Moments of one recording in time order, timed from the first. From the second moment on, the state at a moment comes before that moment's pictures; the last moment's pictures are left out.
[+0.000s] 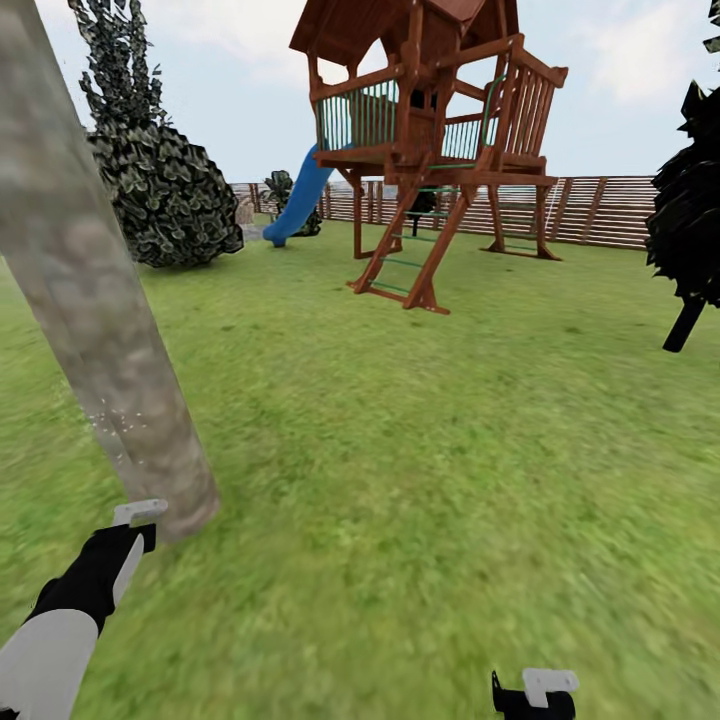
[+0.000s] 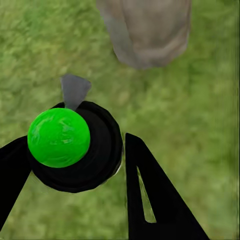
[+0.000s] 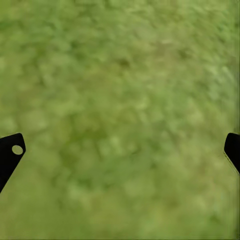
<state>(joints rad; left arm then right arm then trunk) -0.69 0.21 0.28 -0.65 -0.08 0.49 0.21 -0.40 -0.06 0.29 -0.09 -0.22 -0.50 -0.21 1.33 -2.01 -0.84</state>
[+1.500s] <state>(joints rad) -0.68 0.21 0.33 -0.58 -0.09 0.50 0.22 -0.40 -0.06 0.29 -0.09 -0.22 -0.50 -0.21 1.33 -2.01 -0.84</state>
